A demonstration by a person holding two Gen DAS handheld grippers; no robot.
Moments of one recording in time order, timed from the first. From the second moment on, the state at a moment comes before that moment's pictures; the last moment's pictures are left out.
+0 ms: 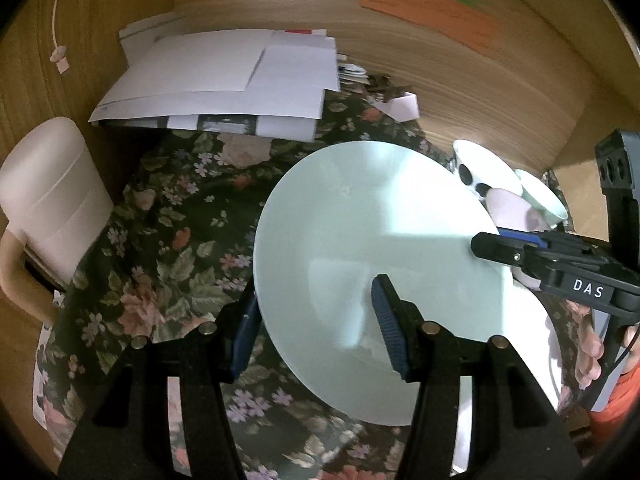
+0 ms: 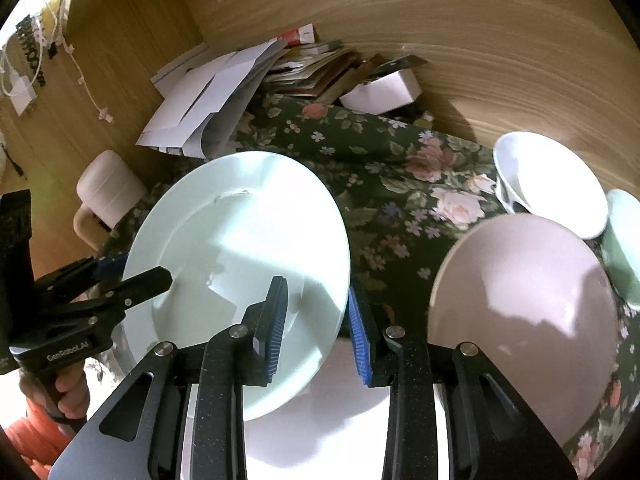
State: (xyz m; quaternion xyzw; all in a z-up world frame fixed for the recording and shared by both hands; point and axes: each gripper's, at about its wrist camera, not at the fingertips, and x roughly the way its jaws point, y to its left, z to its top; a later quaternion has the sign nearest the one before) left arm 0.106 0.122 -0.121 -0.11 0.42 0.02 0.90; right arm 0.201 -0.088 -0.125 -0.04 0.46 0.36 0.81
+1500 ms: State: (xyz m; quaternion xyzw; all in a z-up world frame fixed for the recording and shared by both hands) left arm 0.050 0.029 -0.137 -0.10 0.44 -0.04 0.89; right arm 0.131 -0.188 -0.137 0.01 0.45 0.32 0.84
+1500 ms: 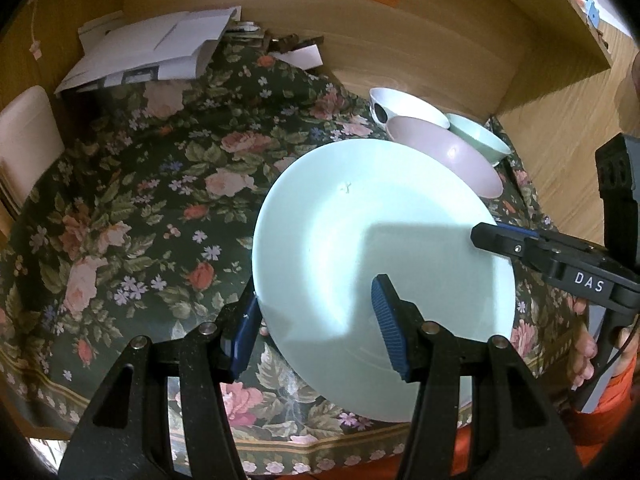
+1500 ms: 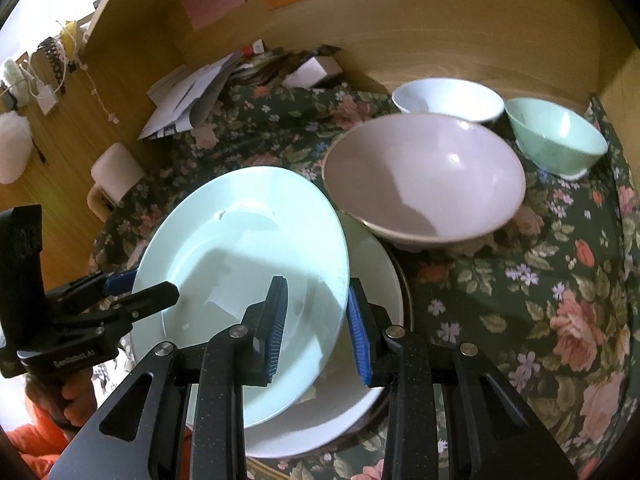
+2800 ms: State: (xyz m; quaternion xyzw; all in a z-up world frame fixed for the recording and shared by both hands) left arm 0.064 0.019 -0.150 -0.07 0.45 -0.05 0.89; right arm 0.115 -0.214 -0.143 0.03 0.44 0.27 0.85
